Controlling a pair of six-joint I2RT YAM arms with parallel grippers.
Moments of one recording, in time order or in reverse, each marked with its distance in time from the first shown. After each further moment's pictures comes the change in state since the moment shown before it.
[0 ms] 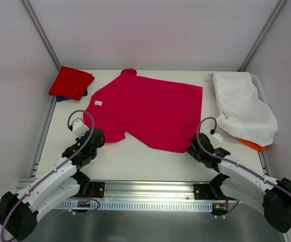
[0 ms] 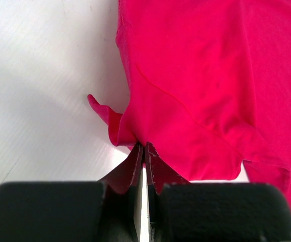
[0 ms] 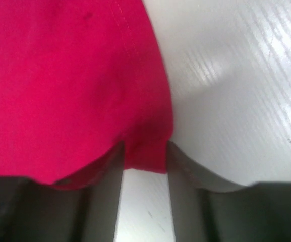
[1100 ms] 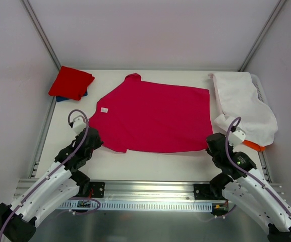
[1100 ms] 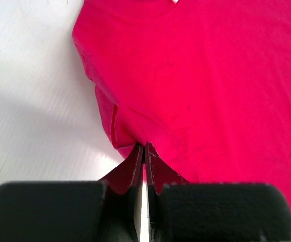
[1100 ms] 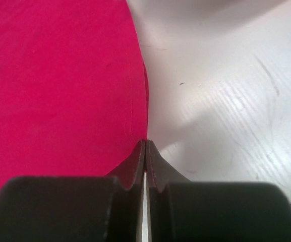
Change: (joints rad) left arm 0.000 -0.102 0.046 -0.072 0.146 0.108; right arm -0.033 -0.369 0.228 -0.492 0.238 -0.159
